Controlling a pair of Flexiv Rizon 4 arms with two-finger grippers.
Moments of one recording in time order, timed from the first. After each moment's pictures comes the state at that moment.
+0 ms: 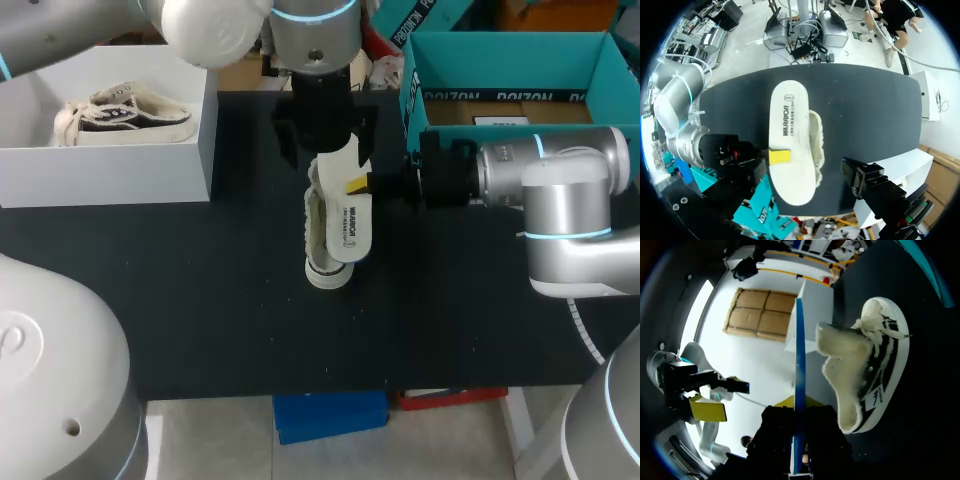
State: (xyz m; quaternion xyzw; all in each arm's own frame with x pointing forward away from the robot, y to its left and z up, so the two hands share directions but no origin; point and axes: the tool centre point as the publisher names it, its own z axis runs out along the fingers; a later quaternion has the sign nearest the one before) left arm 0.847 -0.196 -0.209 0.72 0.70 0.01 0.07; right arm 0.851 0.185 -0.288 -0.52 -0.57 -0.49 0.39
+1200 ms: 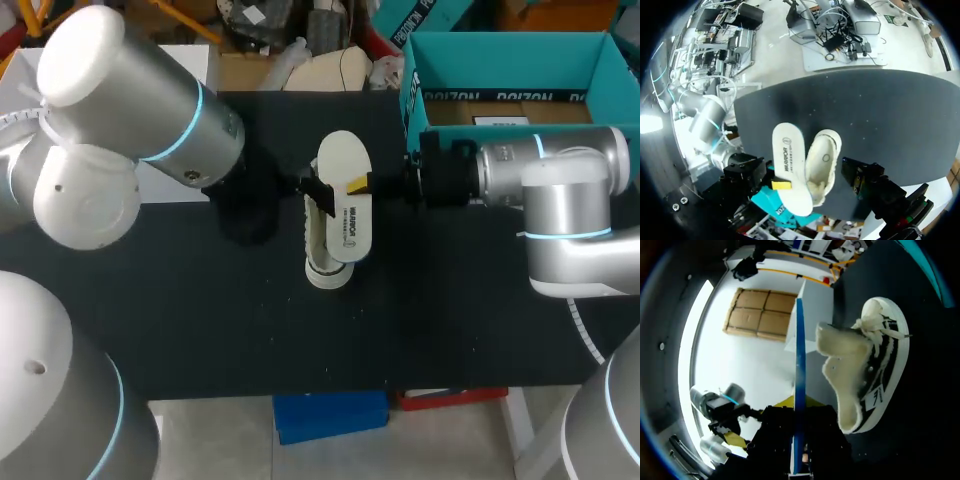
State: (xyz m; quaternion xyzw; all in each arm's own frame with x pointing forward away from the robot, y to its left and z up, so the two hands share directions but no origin) left arm 0.770 -0.161 -0.236 0.69 0.66 -0.11 0.28; right arm 0.851 0.185 -0.288 -0.52 -0.57 -0.49 0.39
